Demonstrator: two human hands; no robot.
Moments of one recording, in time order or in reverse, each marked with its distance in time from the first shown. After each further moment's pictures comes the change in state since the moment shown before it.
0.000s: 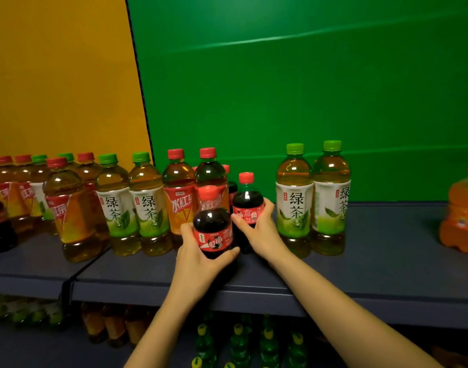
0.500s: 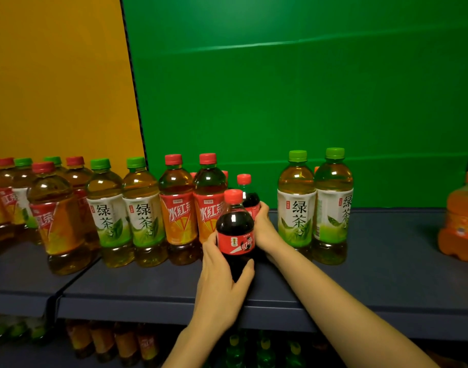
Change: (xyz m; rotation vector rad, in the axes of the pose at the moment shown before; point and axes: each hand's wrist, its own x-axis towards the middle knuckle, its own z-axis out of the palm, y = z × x) left_hand -0.010 -0.007 0.032 0.132 -0.038 0.135; right_hand 0.027 -0.012 0.000 0.014 -0.065 0.214
